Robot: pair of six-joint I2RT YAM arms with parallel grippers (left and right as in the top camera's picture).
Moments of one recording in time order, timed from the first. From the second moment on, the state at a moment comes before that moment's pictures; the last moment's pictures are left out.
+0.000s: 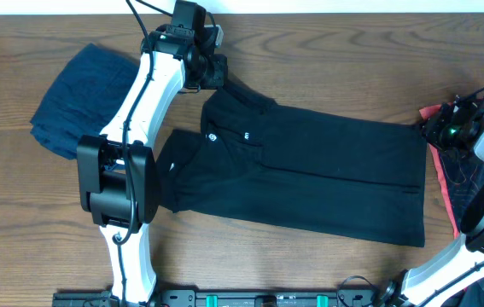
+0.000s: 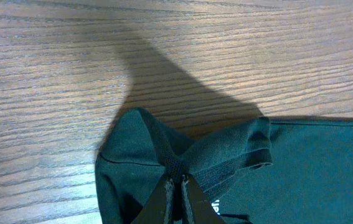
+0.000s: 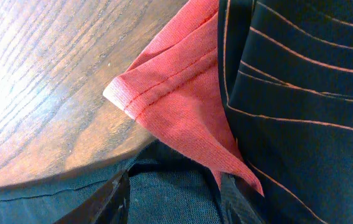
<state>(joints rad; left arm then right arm) -0.23 2.12 1.86 -0.87 0.26 -0.16 -0.49 1.96 1.14 -0.34 -0.40 0.19</state>
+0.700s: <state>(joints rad) -0.23 2.12 1.86 -0.87 0.26 -0.16 -0.49 1.96 1.14 -0.34 -0.42 0.18</state>
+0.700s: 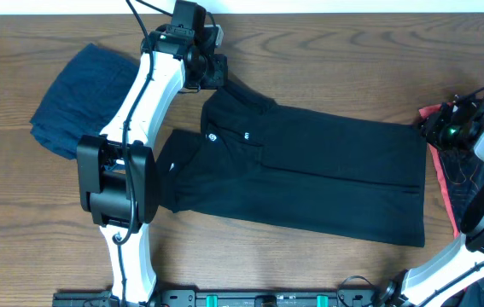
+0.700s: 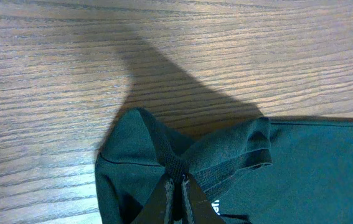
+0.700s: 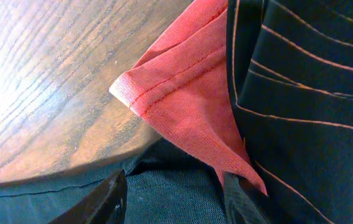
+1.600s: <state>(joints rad) -0.23 2.12 1.86 -0.89 0.26 -0.16 -0.48 1.97 1.15 -0.38 -0.43 0.13</state>
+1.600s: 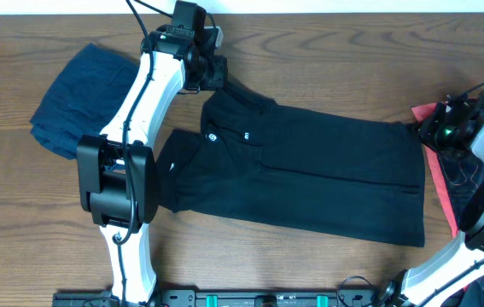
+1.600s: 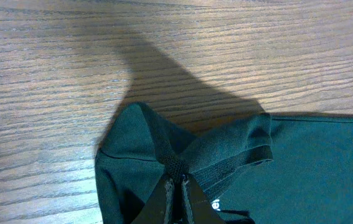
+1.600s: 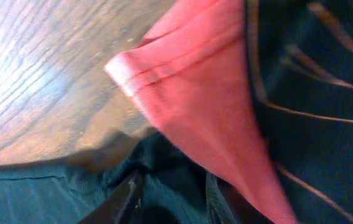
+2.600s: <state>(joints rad) -0.23 2.12 1.86 -0.89 0.26 -0.16 -0.54 1.99 1.15 -0.41 -0.59 0.12</state>
